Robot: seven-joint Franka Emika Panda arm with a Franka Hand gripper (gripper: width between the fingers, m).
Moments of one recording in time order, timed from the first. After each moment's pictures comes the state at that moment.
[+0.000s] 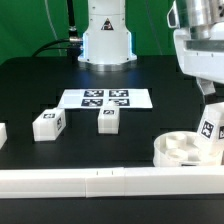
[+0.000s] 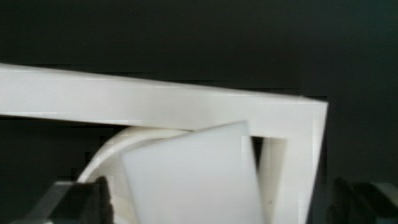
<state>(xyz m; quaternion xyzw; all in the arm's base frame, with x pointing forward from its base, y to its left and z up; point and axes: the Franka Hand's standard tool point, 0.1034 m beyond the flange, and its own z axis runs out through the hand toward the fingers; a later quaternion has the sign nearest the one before) 0.616 0.135 0.093 -0.76 0.64 -0.01 0.13</state>
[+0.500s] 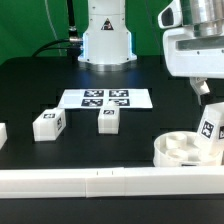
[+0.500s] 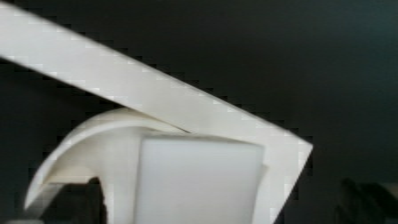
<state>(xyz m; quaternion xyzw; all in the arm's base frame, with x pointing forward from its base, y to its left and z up) 0.614 0.135 0.091 -0.88 0.47 -0.03 0.12</state>
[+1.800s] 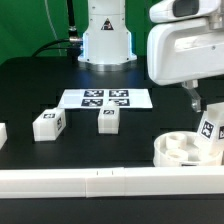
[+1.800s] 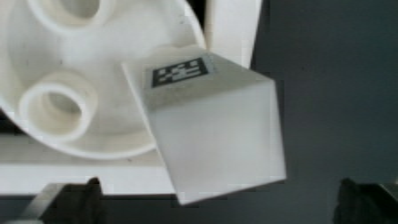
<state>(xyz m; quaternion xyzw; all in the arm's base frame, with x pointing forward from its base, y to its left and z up) 0.622 0.135 0.097 -0.99 -0.13 -0.09 0.05</state>
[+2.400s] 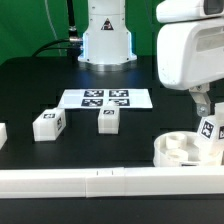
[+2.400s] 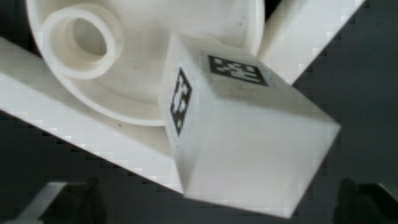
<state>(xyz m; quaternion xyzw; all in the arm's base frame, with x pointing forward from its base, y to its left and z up) 0.622 0.130 0.094 -0.94 -0.33 -0.09 0.01</state>
